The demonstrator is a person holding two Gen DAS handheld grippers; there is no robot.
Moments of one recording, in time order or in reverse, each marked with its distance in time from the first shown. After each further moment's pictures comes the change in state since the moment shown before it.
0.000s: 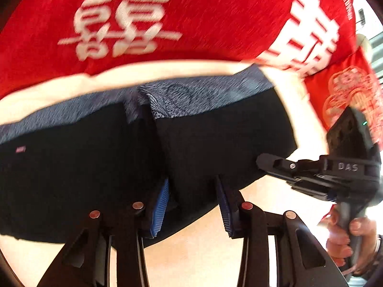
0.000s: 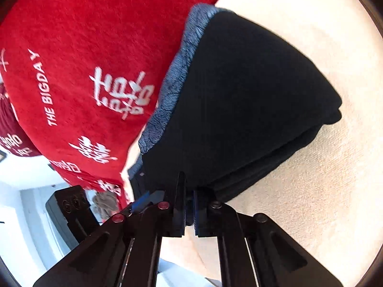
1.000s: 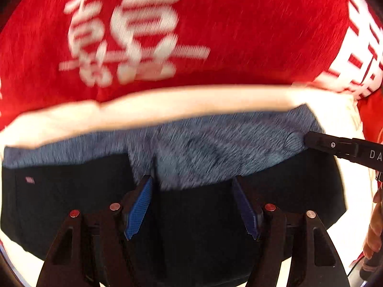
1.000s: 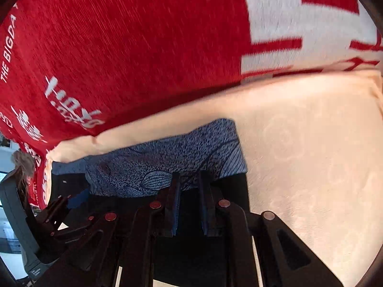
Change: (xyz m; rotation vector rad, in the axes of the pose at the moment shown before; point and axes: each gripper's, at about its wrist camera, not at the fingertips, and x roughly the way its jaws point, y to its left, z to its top) left arm 0.057 -0.009 0.065 -0.079 -0.077 0.256; right arm 0.003 0.041 0.115 -0.444 -0.016 -0.430
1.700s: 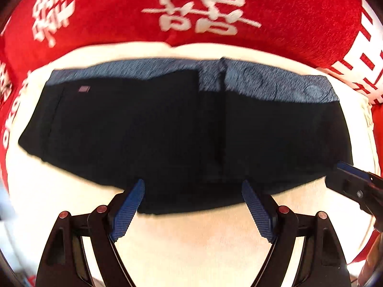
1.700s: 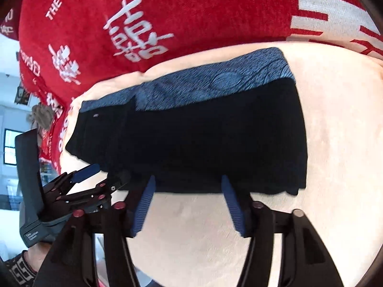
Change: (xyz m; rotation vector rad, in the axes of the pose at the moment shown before) left arm -0.064 0.038 -0.097 -0.214 0.078 0.145; right arm -0.038 0.051 -0.100 -0.192 0.122 0.106
